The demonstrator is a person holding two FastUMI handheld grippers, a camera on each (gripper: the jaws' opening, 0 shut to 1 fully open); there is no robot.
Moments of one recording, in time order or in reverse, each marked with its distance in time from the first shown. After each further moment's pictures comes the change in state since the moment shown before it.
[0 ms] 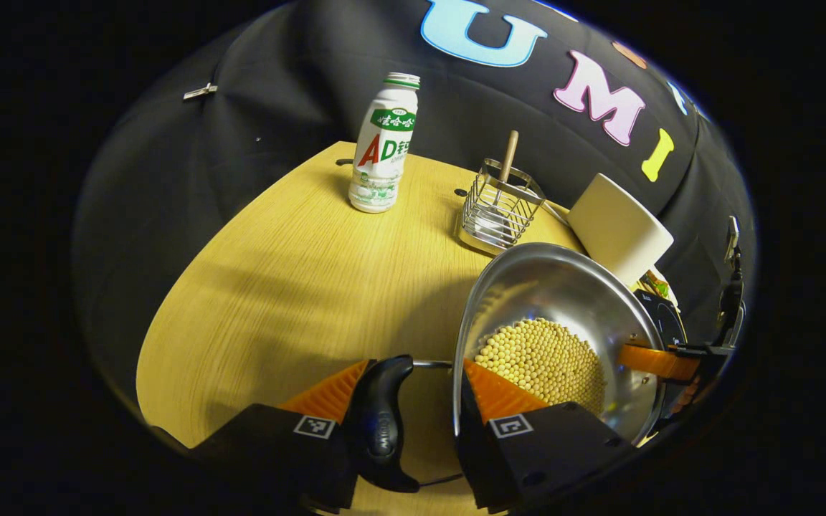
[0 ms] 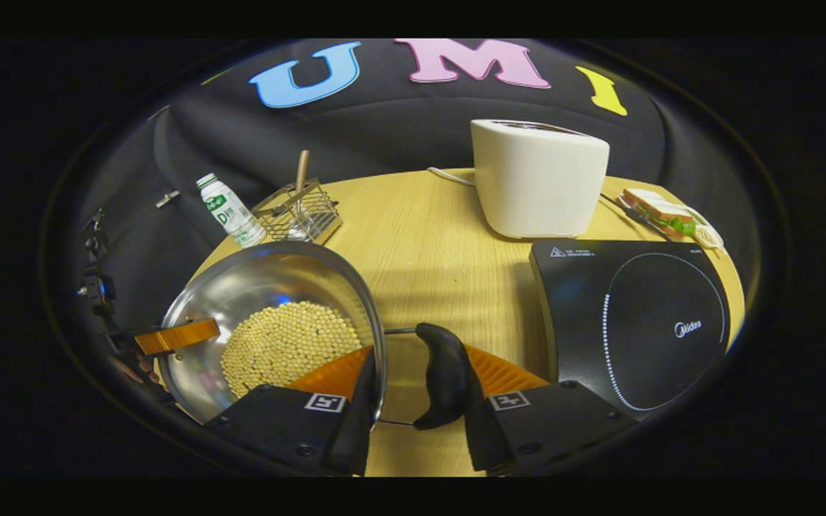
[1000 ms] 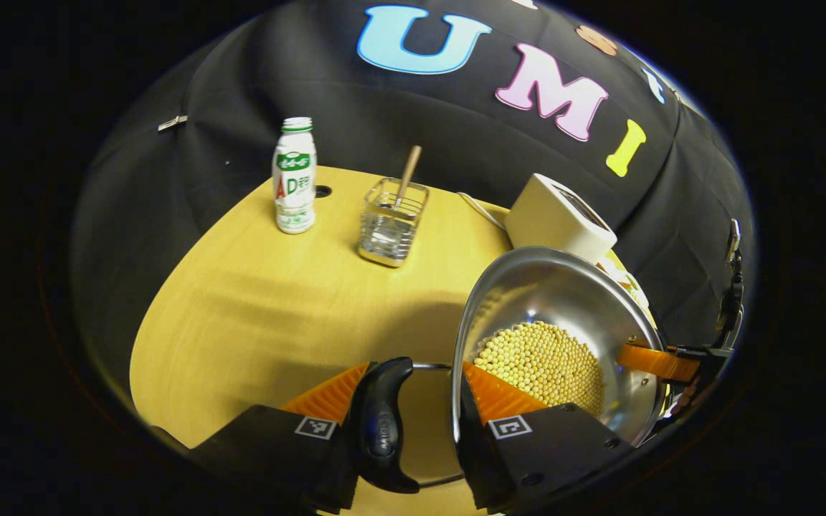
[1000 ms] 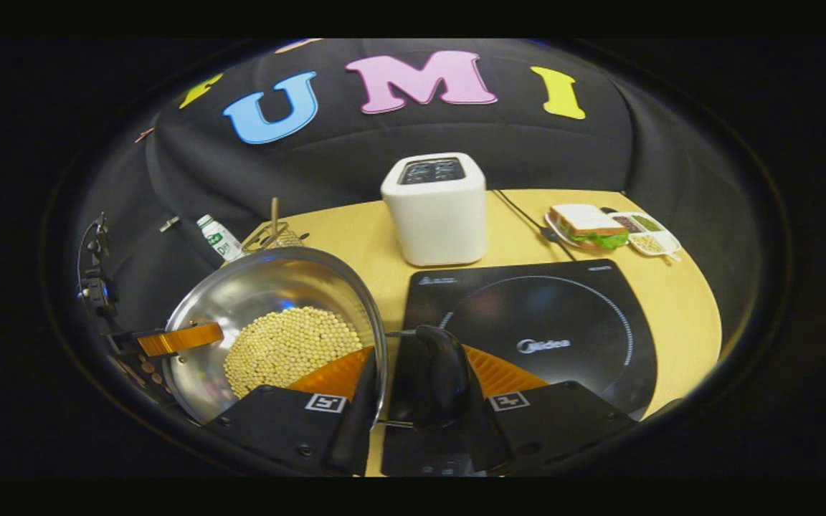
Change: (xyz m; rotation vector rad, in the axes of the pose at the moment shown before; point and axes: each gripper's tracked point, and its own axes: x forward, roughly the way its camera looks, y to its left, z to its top) left arm -0.044 -0.156 0.013 0.058 -0.012 -0.045; right arm -0.103 -0.125 0.043 0.057 -0.068 -0.023
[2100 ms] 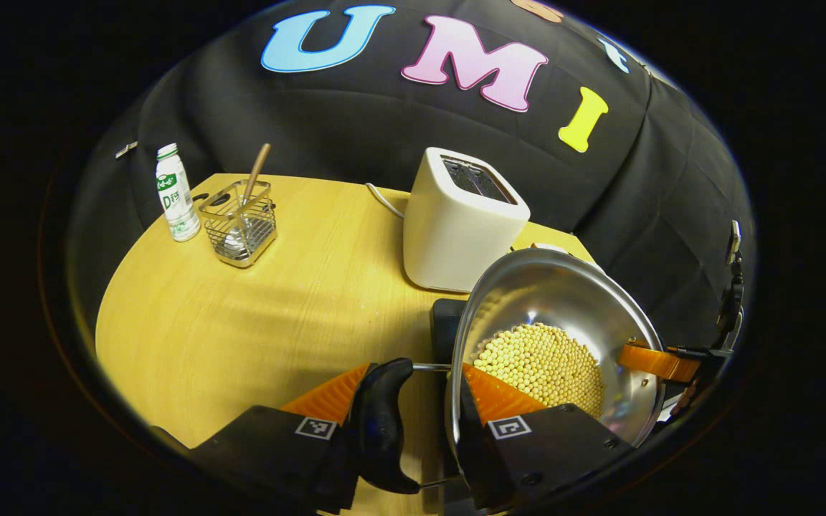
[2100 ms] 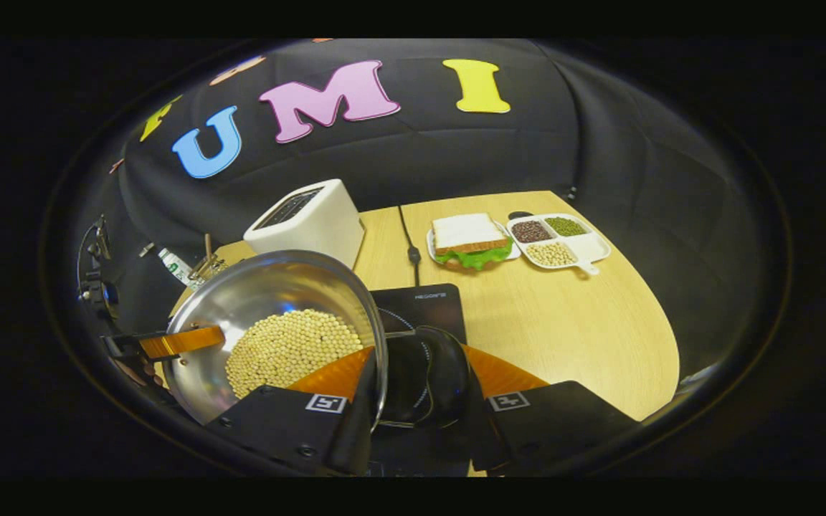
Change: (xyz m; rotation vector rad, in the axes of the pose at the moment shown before) left arm 0.063 -0.194 -0.009 0.036 0.018 -0.046; right arm -0.015 -0.197 0.040 0.055 -0.030 -0.052
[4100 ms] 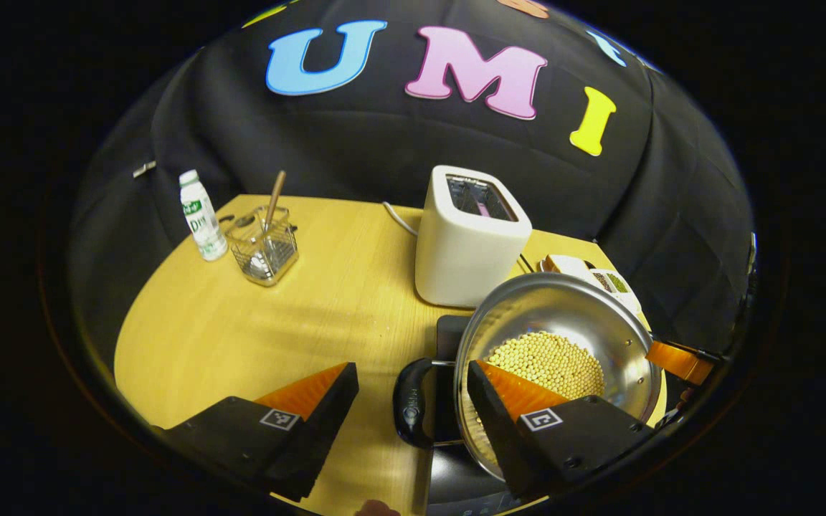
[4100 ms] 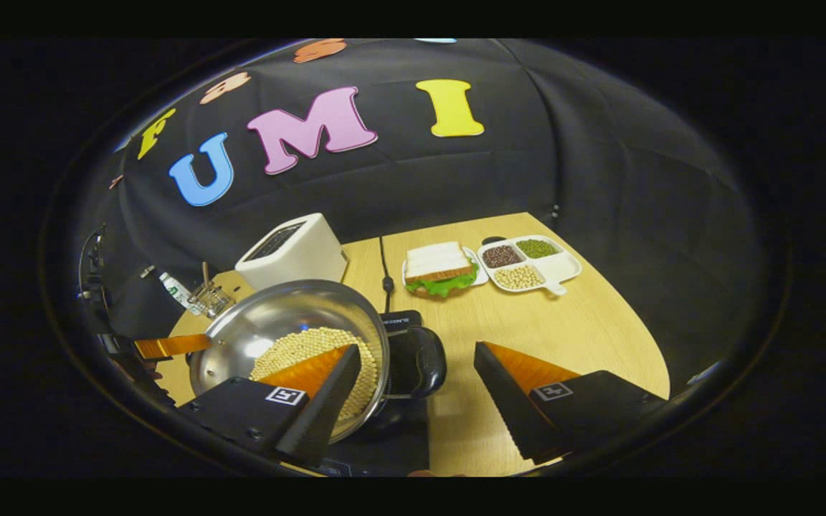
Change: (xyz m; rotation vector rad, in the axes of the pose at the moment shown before) left arm -0.044 -0.008 0.030 0.080 -0.096 0.154; right arm -0.037 -0.031 0.034 0.030 -0.185 0.005
